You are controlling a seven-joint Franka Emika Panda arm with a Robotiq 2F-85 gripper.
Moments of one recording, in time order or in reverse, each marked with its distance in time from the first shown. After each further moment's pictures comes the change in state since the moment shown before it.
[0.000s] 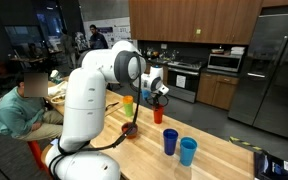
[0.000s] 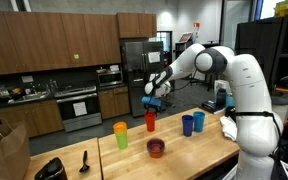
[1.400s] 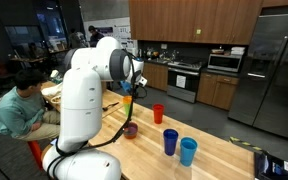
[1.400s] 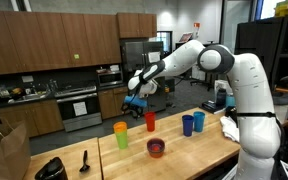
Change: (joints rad) arm 0.096 -0.031 0.168 0.058 0.186 -0.035 -0.228
